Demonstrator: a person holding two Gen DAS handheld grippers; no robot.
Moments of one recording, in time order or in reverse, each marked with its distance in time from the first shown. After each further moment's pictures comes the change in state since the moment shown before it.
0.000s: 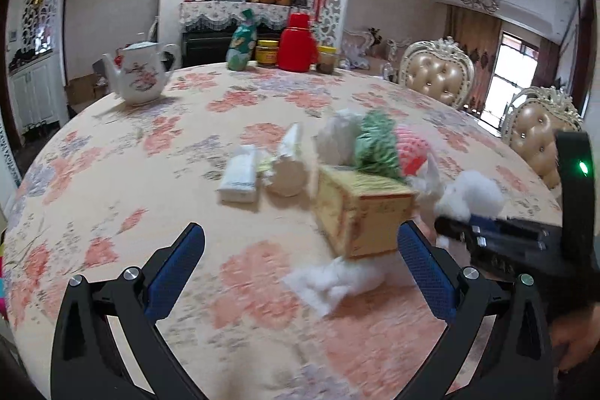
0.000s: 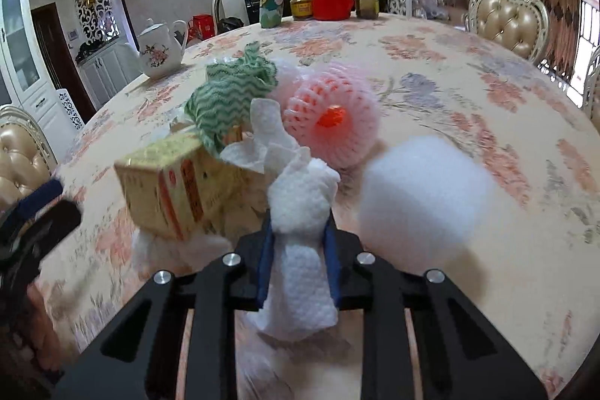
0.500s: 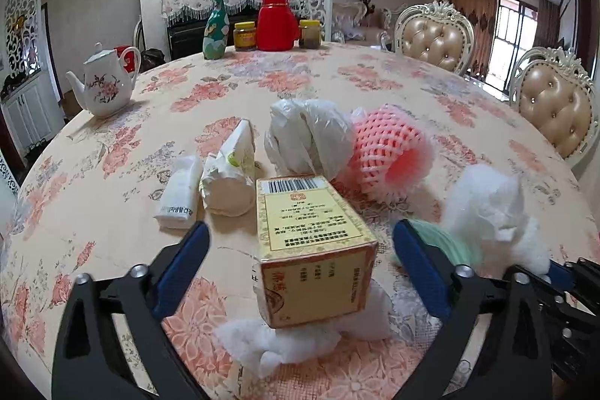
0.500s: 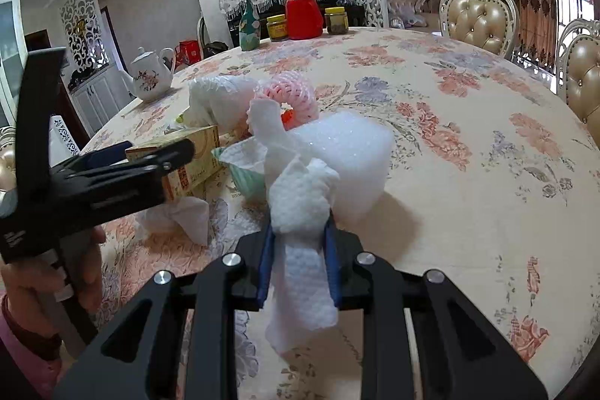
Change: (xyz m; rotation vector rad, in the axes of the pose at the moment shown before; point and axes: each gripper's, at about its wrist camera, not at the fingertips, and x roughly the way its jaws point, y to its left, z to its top) left arm 0.069 -0.053 0.023 0.087 0.105 0.060; right arm -0.048 -0.030 -0.031 0.073 -0.085 -0.019
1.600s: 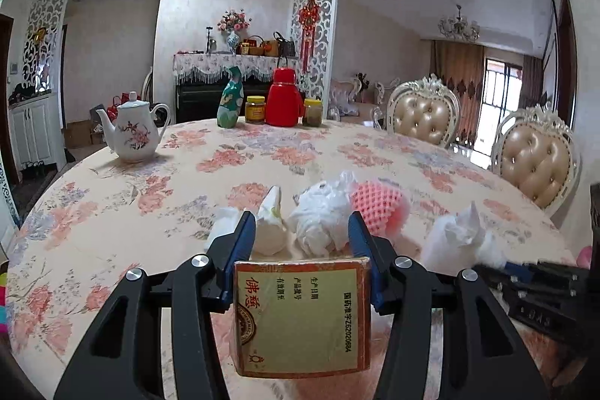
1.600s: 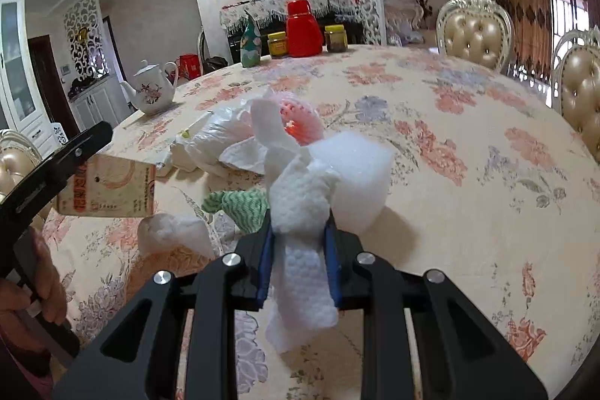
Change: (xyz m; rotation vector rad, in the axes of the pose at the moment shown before) left arm -0.091 0.038 -0.027 -0.048 -0.310 -0.050; right arm -0.012 0.013 -0.002 -0.022 -0.075 -0.023
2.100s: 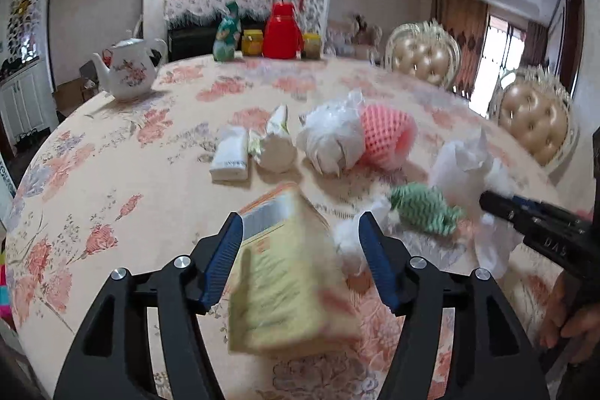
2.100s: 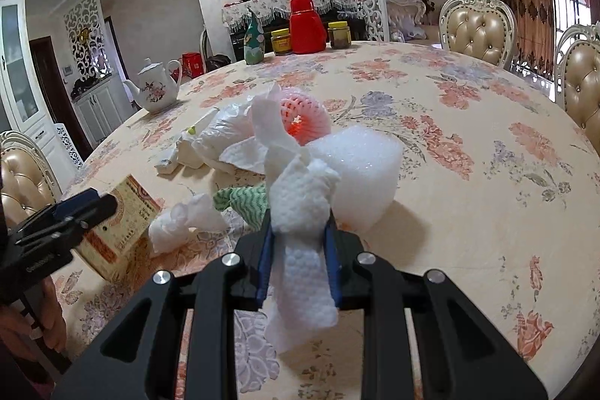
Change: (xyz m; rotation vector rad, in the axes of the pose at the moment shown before) left arm 0.010 0.017 -0.028 0.000 0.264 -0.029; right arm 0.002 0.002 -0.002 0.021 0.017 0.023
